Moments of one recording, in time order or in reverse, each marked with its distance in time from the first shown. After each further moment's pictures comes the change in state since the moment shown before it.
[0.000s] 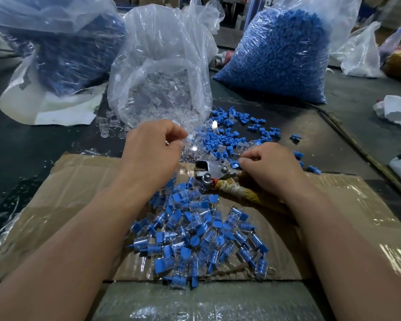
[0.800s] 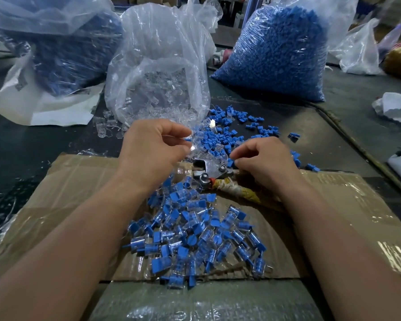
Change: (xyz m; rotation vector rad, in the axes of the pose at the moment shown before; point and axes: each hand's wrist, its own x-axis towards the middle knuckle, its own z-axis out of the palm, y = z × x) left_hand -0.006 0.007 -0.004 -0.310 -0.075 -0.134; right_hand 0.000 -0.003 0.002 0.301 0.016 0.000
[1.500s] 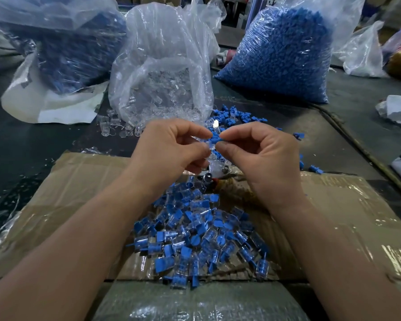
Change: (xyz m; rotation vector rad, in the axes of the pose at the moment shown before) left_hand -0.006 0.011 0.002 -0.290 -0.193 -0.033; right_hand -0.033 -0.040 0.010 0.519 0.251 -0.379
